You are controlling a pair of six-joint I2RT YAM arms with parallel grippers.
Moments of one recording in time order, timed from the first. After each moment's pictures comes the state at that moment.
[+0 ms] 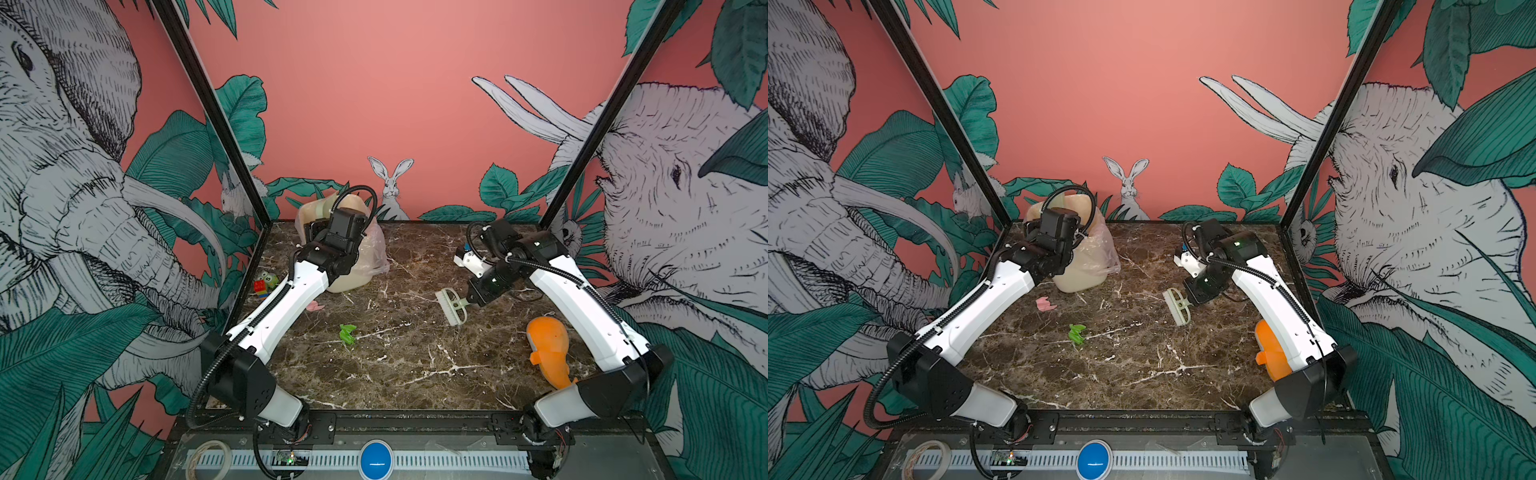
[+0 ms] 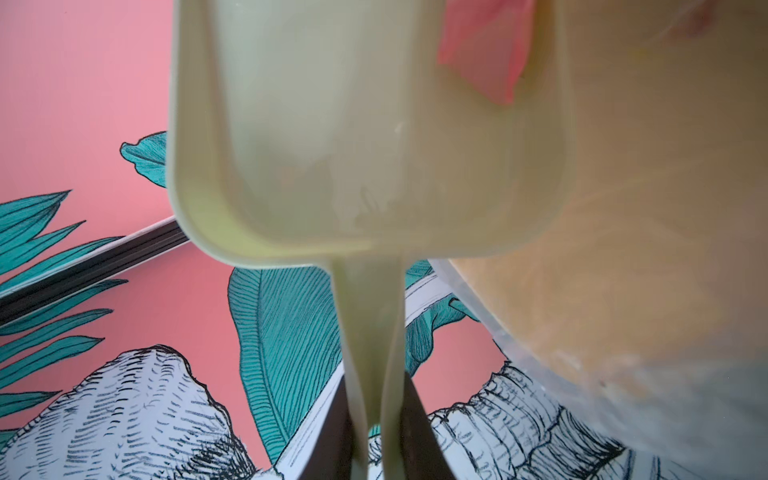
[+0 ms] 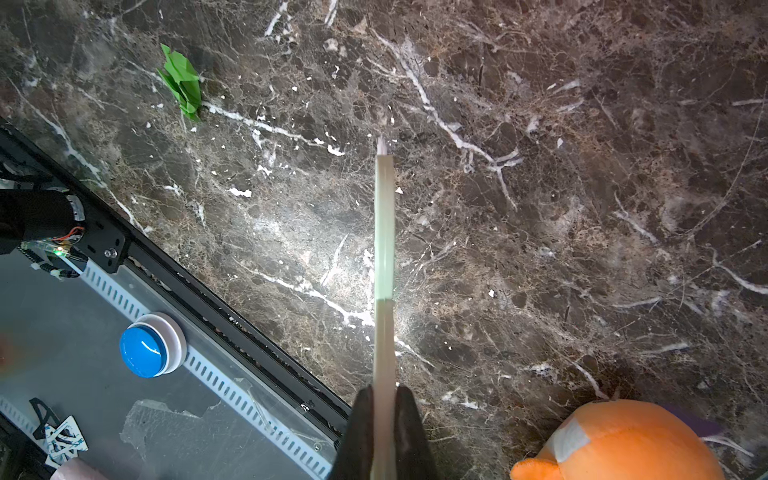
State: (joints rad) left arm -0.51 1.49 1.43 -0.54 -1.09 1.34; right arm 0.46 1.49 1.64 -1.43 -0.25 -0.12
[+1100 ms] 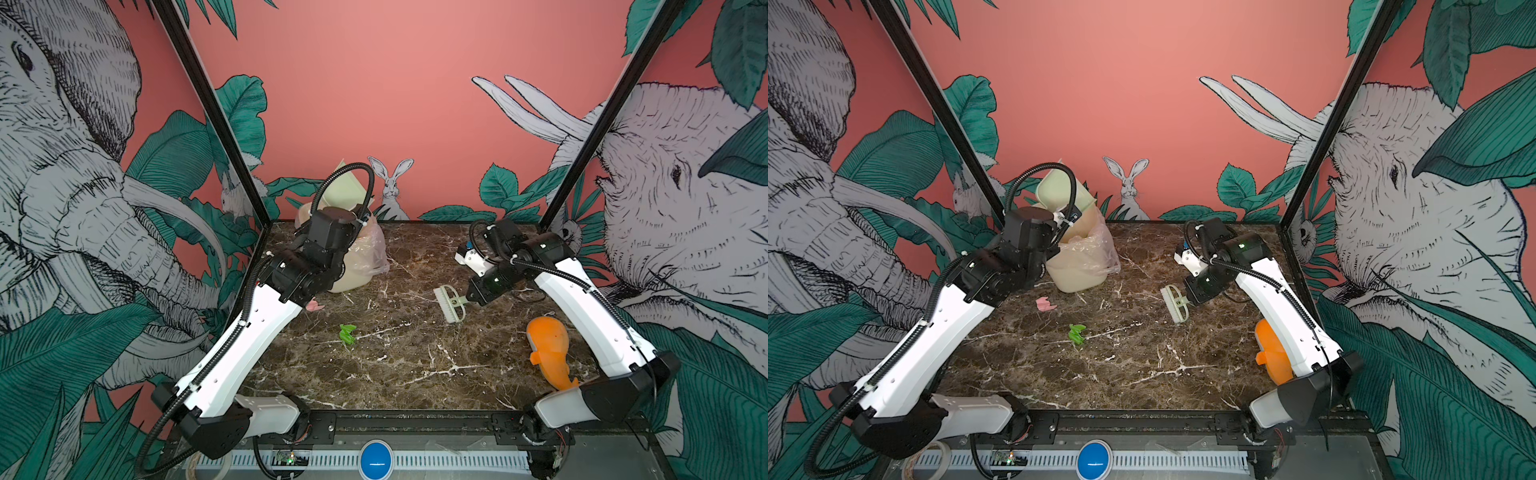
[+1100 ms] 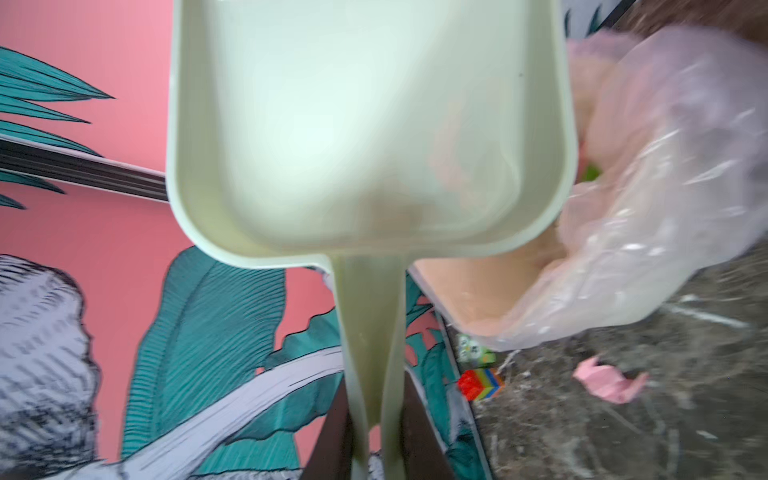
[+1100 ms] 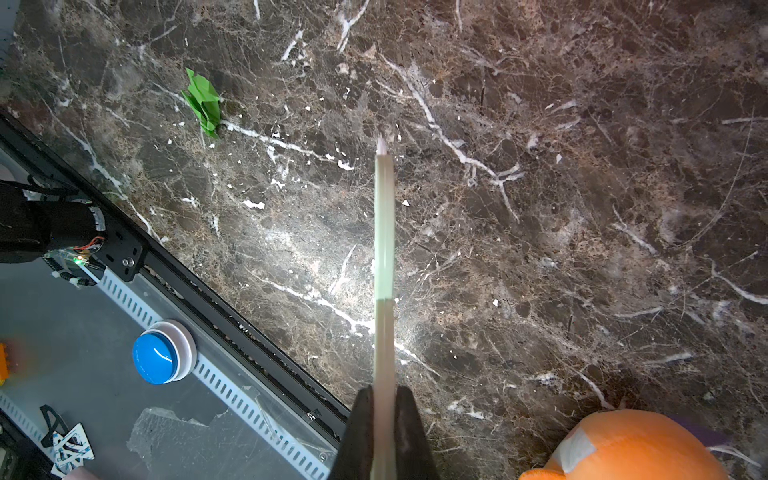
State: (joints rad) left arm -0.68 1.25 1.60 -0.87 -0.80 0.65; right arm 0.46 1.46 1.64 -1.42 -0.26 -0.10
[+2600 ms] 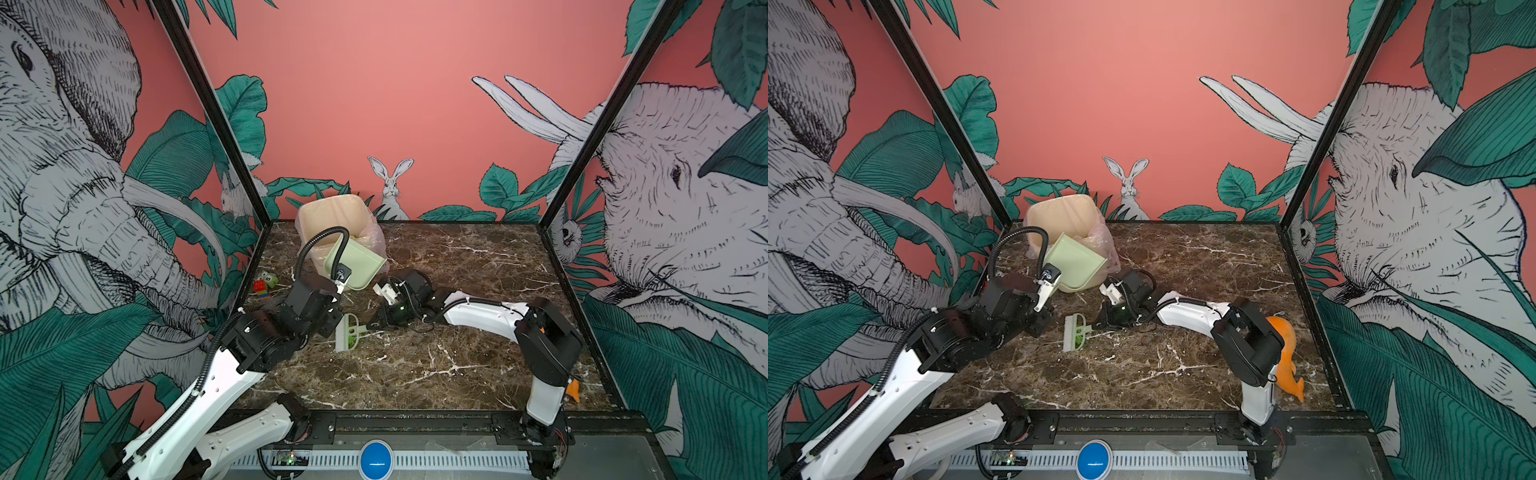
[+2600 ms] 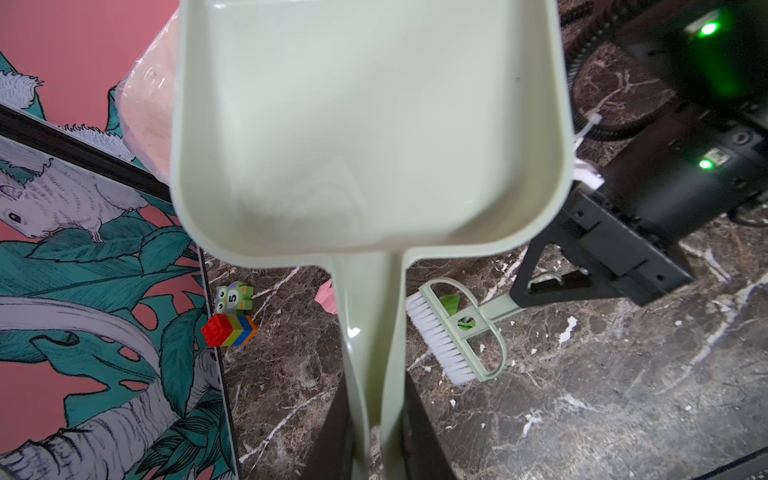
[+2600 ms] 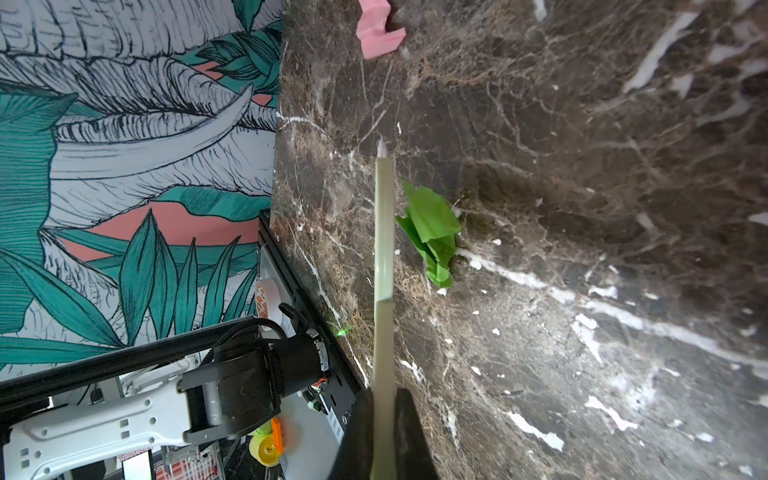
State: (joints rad) left arm -0.77 0.89 1.21 -1.11 -0.41 0.07; right arm 0.88 1.86 1.24 -0.18 -0.63 0.81
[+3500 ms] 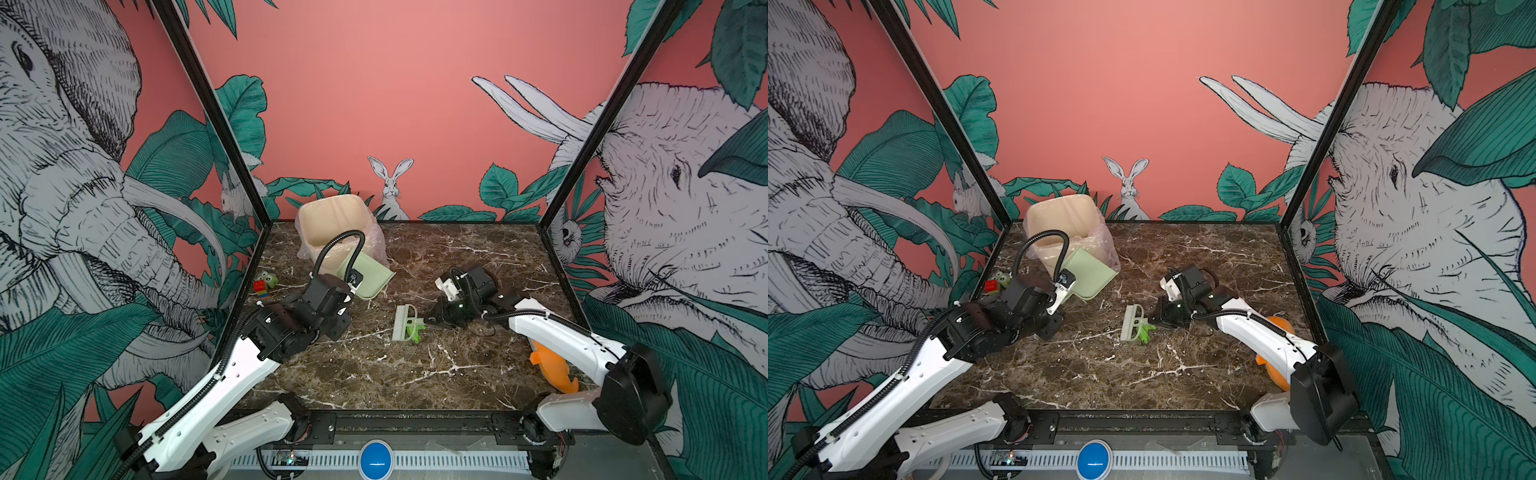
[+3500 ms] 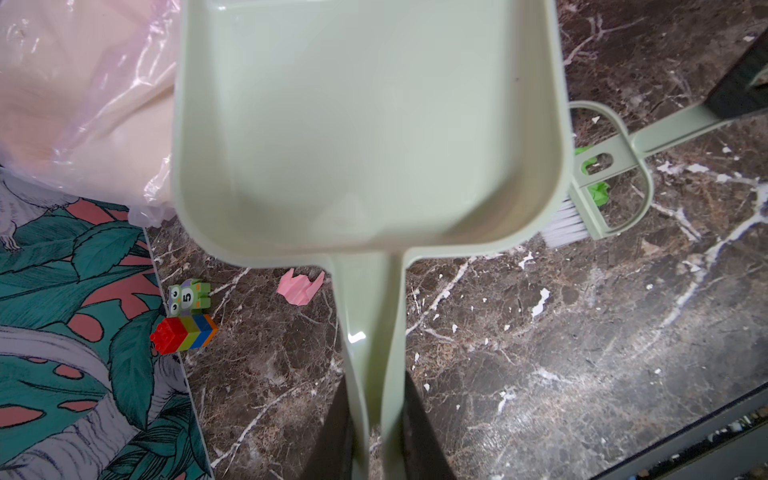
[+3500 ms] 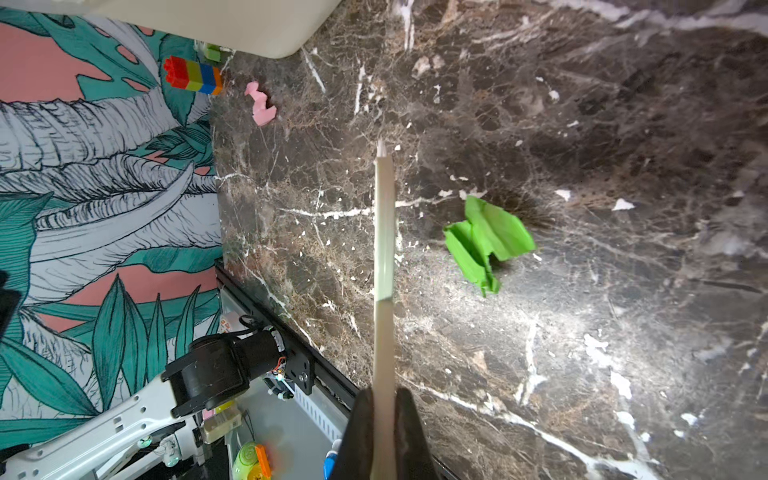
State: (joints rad) left arm -0.77 0.95 1.15 -1.10 -0.33 0.07; right arm 0.63 1.37 1.01 -0.58 -0.52 0.72
